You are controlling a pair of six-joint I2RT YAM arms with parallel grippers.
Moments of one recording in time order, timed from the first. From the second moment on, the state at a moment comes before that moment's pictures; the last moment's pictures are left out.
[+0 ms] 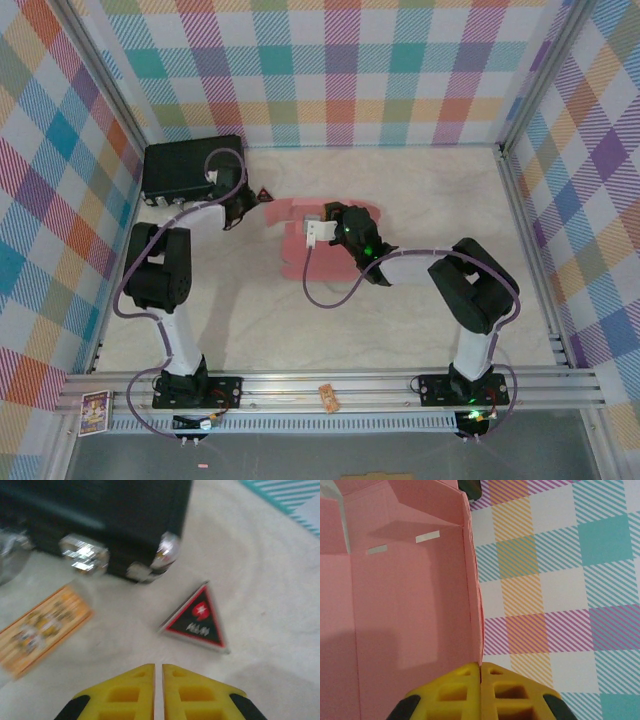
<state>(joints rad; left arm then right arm) -0.16 1.93 1.29 -0.12 -0.10 -0.63 0.73 1.82 0.92 0.68 0.23 -1.27</state>
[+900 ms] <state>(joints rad) -0.15 1.94 1.18 0.00 0.59 -0.41 0.74 1.87 0.93 0.68 0.28 -1.27</state>
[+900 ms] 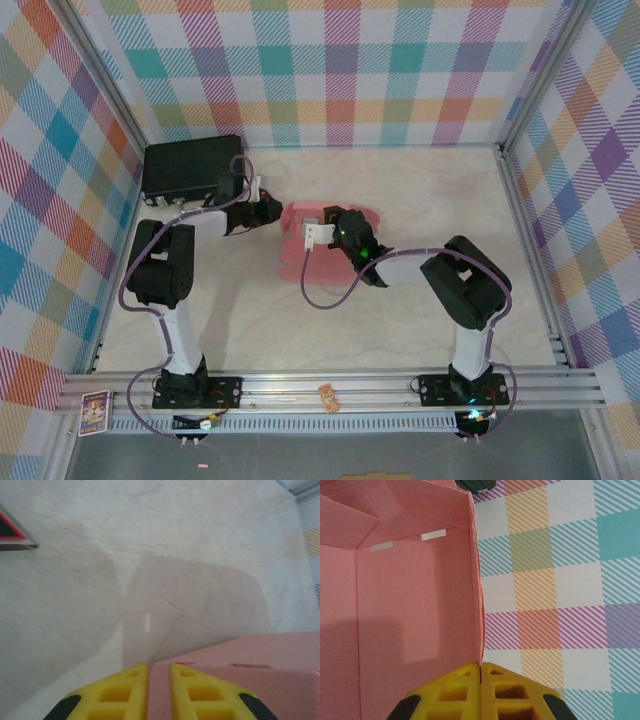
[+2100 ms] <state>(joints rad) -0.27 1.79 0.93 0.22 0.57 -0.09 0.75 1.89 0.95 0.66 0.31 -1.26</state>
